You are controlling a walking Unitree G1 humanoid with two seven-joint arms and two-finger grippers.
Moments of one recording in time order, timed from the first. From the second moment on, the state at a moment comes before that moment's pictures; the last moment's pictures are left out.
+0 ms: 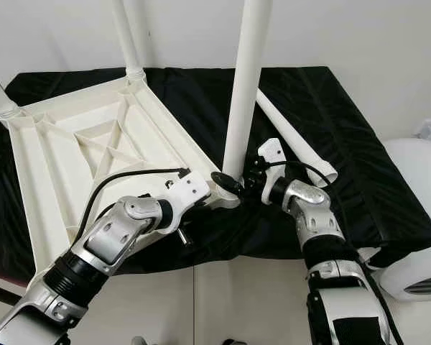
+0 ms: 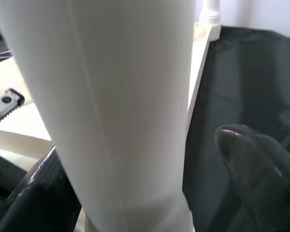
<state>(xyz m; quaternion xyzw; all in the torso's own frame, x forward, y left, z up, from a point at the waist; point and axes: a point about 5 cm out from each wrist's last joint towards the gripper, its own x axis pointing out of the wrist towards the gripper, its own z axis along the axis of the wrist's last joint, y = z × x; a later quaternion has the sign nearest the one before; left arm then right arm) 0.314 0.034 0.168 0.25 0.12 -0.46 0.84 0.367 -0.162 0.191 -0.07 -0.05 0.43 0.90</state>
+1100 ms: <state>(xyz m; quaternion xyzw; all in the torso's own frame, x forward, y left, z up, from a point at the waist) 0.315 0.032 0.168 0.25 0.12 -0.46 0.84 0.344 -0.150 0.184 -0.05 -0.09 0.38 0.92</state>
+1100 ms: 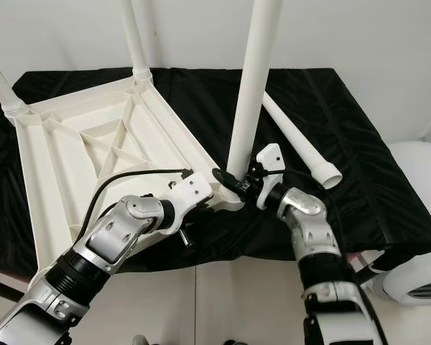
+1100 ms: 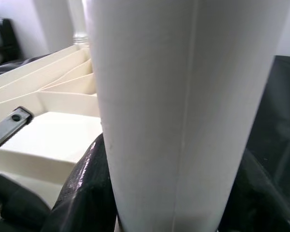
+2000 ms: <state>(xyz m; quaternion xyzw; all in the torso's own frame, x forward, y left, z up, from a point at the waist) 0.320 0.036 0.169 0.25 0.13 -0.45 0.85 0.333 -0.098 0.181 0.01 -0.11 0.14 0.98</state>
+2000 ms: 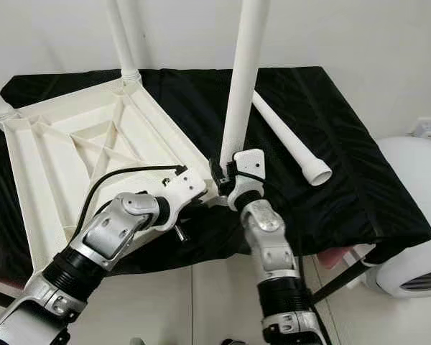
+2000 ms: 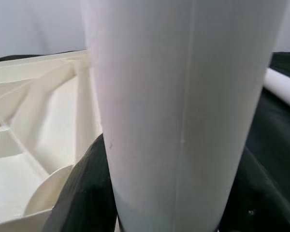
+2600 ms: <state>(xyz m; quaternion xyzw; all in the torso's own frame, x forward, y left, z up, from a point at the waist) 0.321 0.037 0.169 0.25 0.13 -0.45 0.85 0.320 -0.080 0.178 0.01 -0.11 0.06 0.99</state>
